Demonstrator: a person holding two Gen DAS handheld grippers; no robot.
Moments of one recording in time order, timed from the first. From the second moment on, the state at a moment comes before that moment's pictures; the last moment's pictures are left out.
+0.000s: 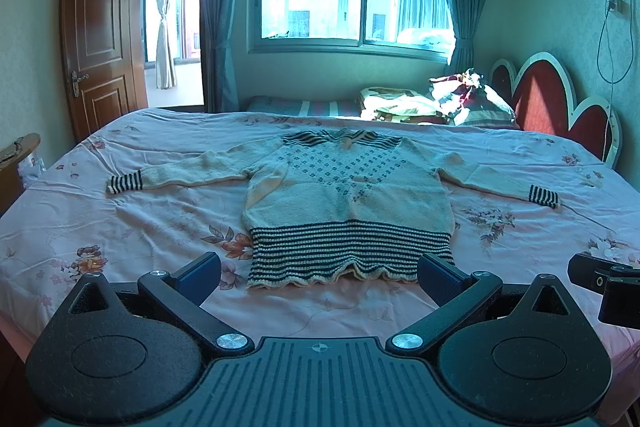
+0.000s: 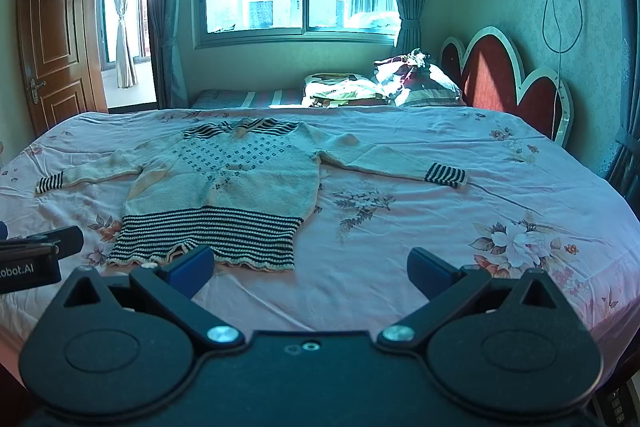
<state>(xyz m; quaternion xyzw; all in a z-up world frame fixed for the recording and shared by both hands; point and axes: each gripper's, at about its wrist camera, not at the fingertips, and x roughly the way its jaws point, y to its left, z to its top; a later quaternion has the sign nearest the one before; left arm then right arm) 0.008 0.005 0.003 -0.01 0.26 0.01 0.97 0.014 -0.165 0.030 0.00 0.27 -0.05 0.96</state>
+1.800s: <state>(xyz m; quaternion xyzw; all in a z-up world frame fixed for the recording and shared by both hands) 0.395 0.057 -0.109 -0.10 0.39 0.11 0.91 0.346 -0.471 -0.131 0.34 0.22 -0.25 0.88</state>
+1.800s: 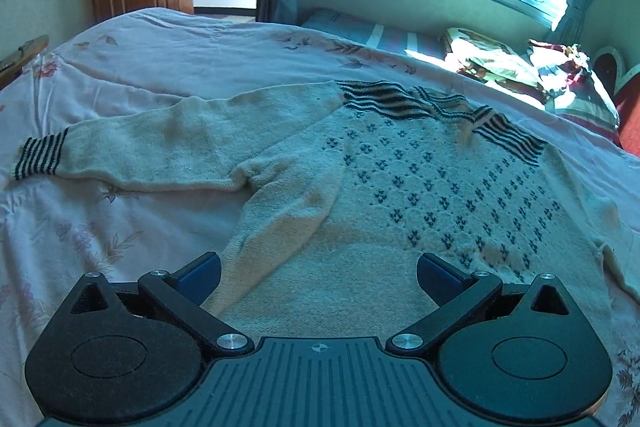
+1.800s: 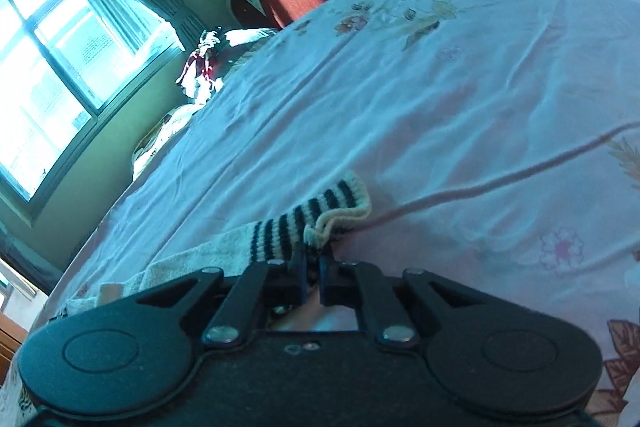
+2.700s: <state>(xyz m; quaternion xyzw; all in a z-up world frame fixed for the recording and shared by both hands) 0.433 0.208 -0.125 -0.16 0.37 0.06 0.91 0.444 -0.064 -0.109 0.00 0.28 0.15 0.95</state>
